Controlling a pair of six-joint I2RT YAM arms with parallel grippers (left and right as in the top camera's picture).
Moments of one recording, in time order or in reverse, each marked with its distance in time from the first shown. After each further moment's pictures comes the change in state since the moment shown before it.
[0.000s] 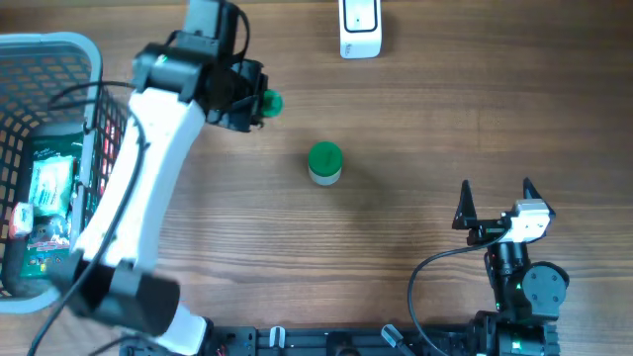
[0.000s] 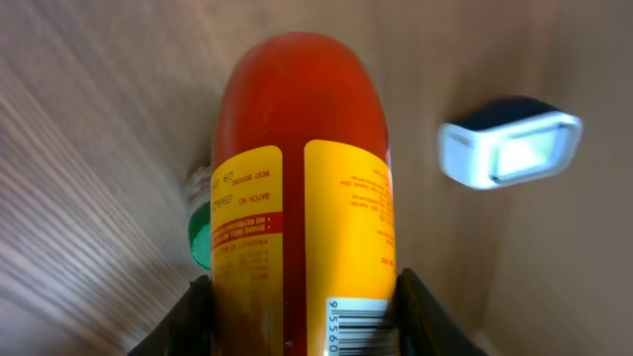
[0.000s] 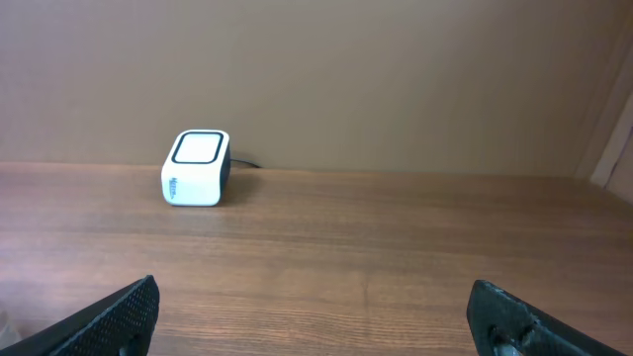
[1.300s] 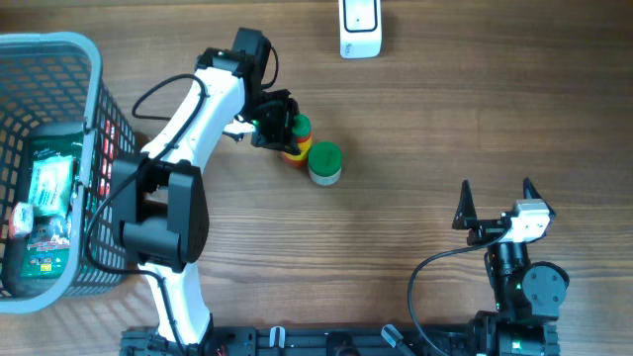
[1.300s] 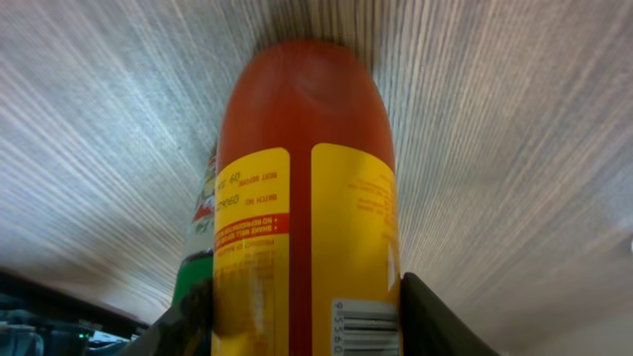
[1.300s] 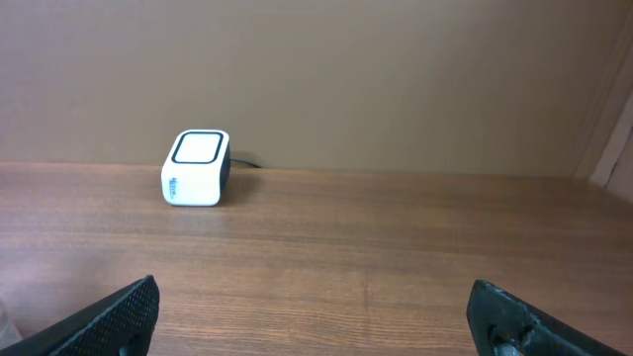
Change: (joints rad) left arm 0.001 0.310 -0.119 0.134 0.321 -0.125; right arm 0.000 0.000 0.000 0.000 0.000 0.000
